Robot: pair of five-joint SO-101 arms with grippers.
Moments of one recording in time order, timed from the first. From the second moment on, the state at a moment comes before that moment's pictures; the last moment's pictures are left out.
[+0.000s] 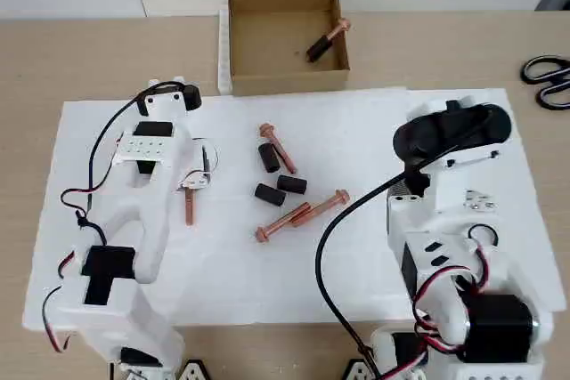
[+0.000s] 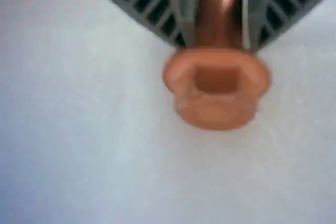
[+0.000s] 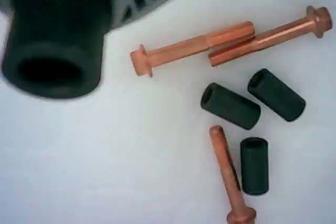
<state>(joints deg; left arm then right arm) -1.1 12.9 18.1 65.2 15.3 -3.7 -64.2 25.5 85.6 4.2</state>
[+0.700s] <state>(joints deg) -1.1 13.2 -10.7 94.7 15.3 -3.7 -64.4 25.8 85.6 4.2</state>
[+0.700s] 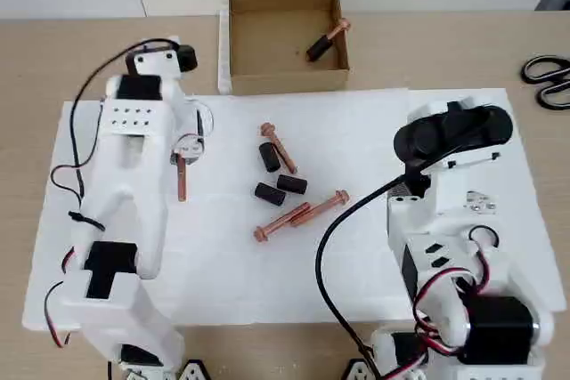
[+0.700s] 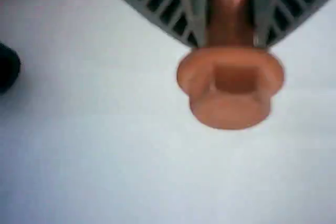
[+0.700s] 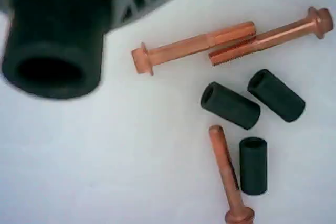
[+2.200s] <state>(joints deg) 13.1 -4.8 -16.2 87.3 29.1 -19.7 -90.1 86.2 40.6 -9.5</state>
